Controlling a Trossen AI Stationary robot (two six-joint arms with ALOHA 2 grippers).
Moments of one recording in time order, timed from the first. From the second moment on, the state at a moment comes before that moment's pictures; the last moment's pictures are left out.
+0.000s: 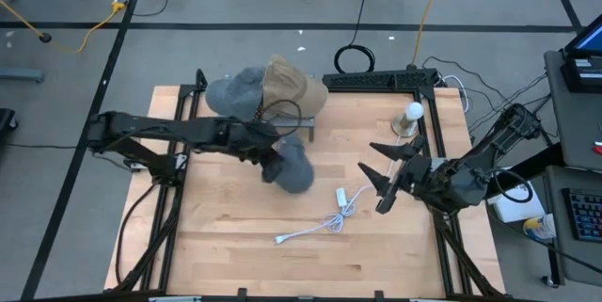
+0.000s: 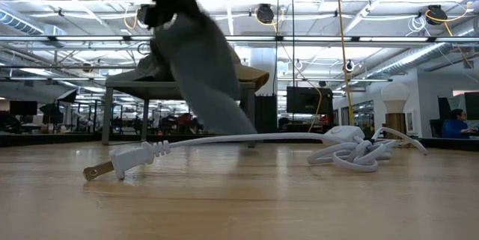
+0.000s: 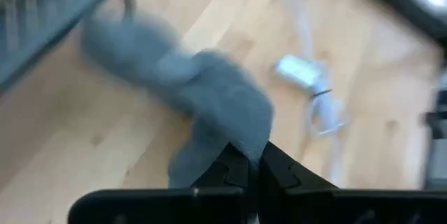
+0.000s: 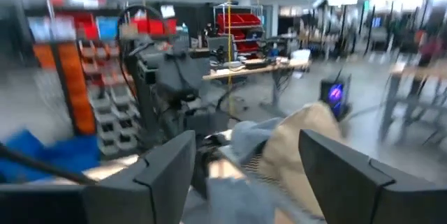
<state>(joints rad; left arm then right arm) 0.00 1.40 1.19 -0.61 -0.05 -0.57 0.70 1.15 1.11 0.15 1.23 -0.05</state>
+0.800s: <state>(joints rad) -0.17 1.02 1.19 -0.27 -0.16 -0.19 0.62 1.15 1.11 0.11 0.93 0.71</state>
